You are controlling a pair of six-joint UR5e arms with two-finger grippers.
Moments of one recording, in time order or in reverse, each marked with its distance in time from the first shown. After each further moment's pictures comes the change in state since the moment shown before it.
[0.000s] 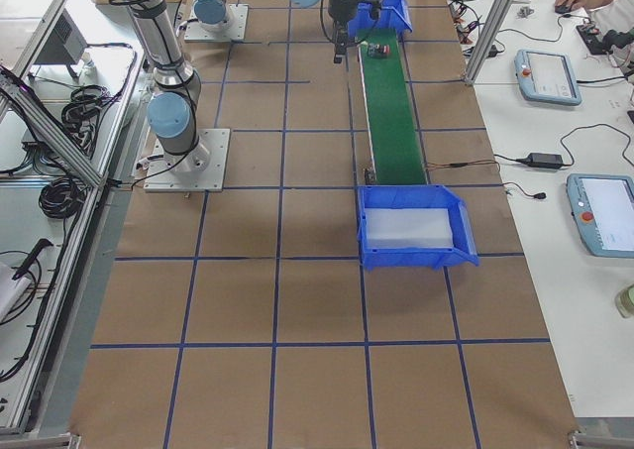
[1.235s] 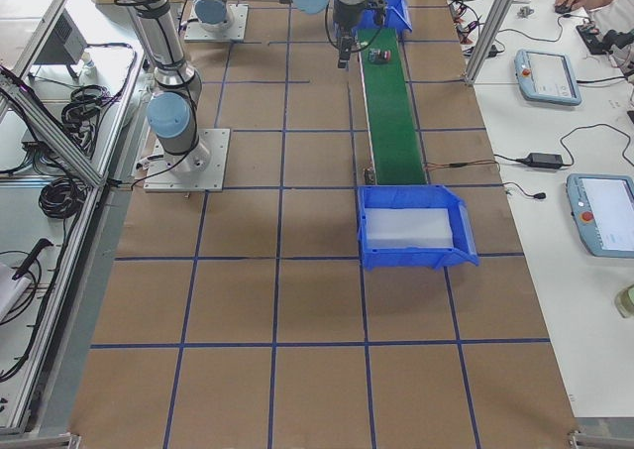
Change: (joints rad) left arm 0.007 -0.162 0.012 -0.074 0.056 -0.175; right arm -0.004 0.027 0.003 -0.030 0.003 0.001
